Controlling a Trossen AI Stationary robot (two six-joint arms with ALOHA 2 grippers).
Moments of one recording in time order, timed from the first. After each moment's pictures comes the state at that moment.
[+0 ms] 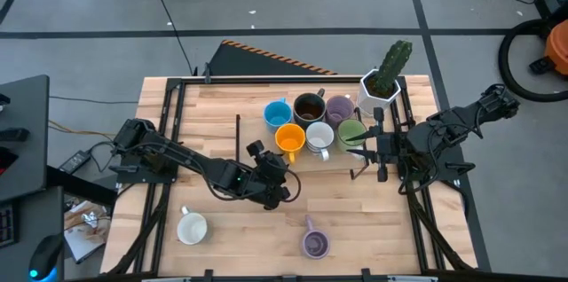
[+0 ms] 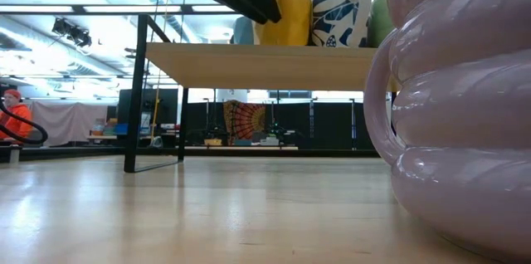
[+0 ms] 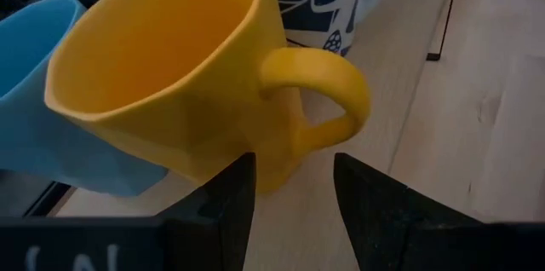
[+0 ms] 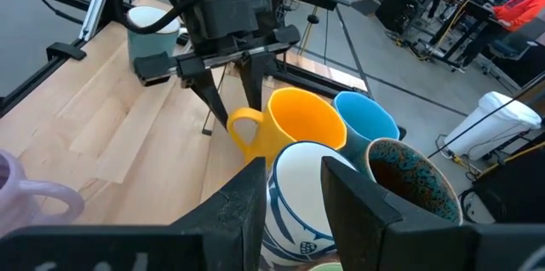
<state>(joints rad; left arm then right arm) -0.37 1.77 1.41 -0.57 -0.88 -0.48 0.48 0.88 1.02 -0.54 0.55 -0.18</state>
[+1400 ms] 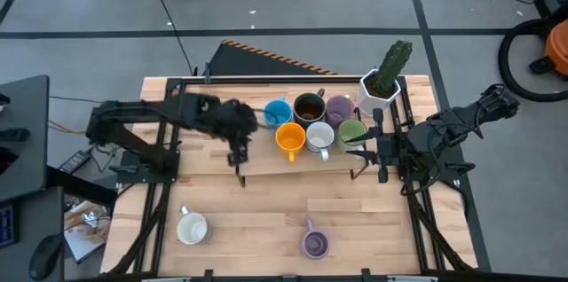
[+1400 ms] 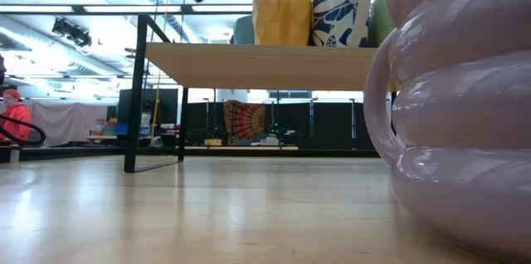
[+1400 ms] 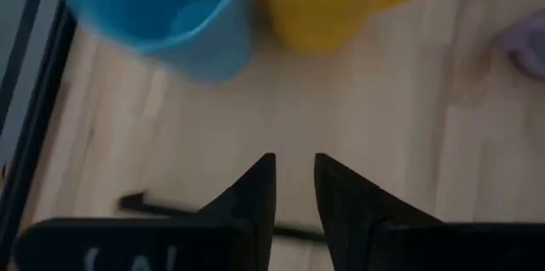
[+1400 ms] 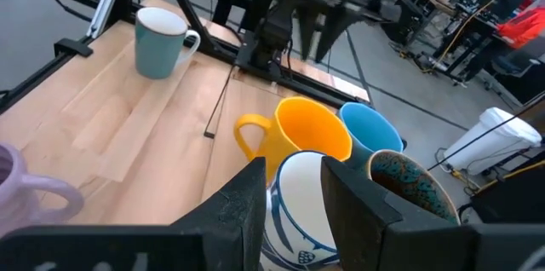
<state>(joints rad) -0.01 1.46 1.58 -1.16 -0.17 -0.15 0.48 0.88 1.02 -0.52 0.53 -0.23</state>
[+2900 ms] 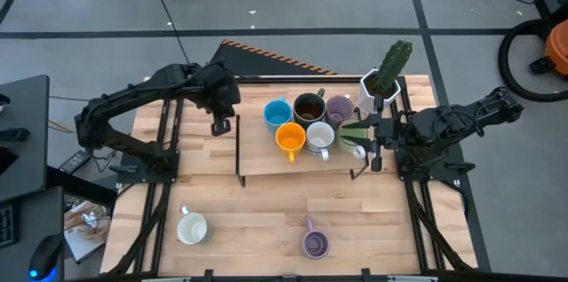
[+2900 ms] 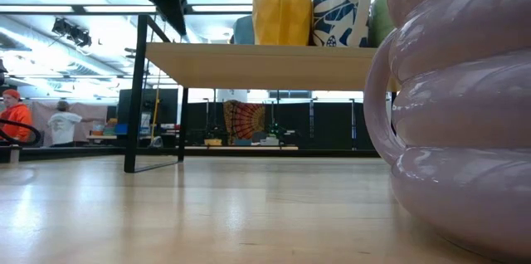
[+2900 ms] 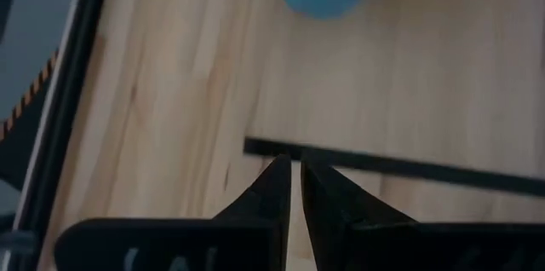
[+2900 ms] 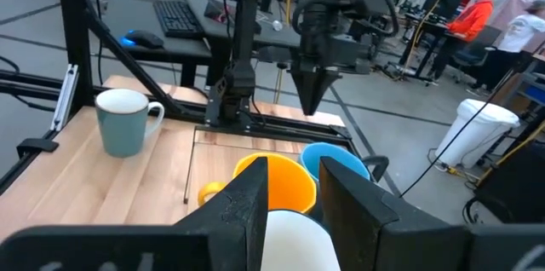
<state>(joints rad) 0.40 1.35 1.42 -1.16 0.06 0.20 0.38 0.88 1.02 -0.33 0.52 -0.16</state>
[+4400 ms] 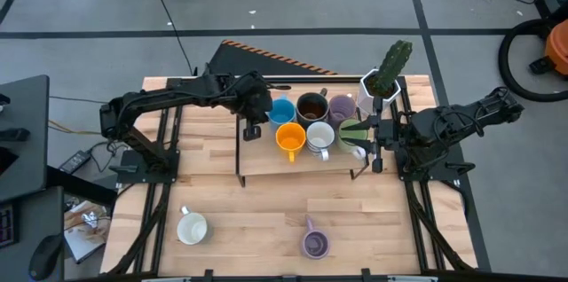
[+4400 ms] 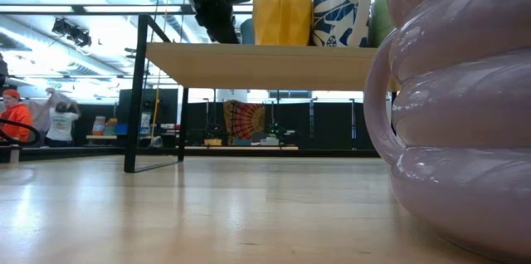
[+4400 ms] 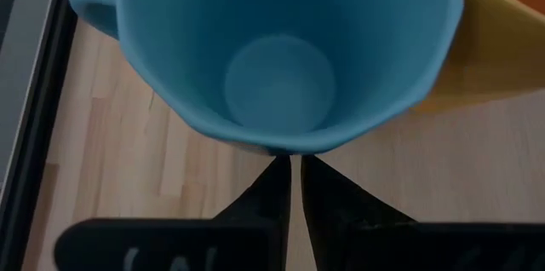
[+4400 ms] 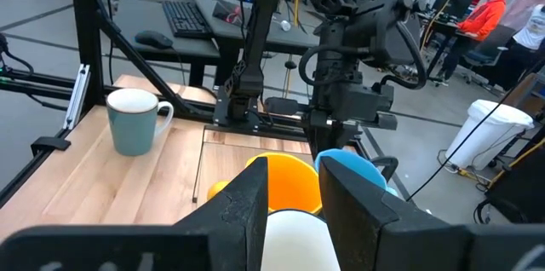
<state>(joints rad) 0.31 1.57 1.41 -0.80 0.11 0.23 0.38 0.88 1.02 -0.33 0.49 -0.15</state>
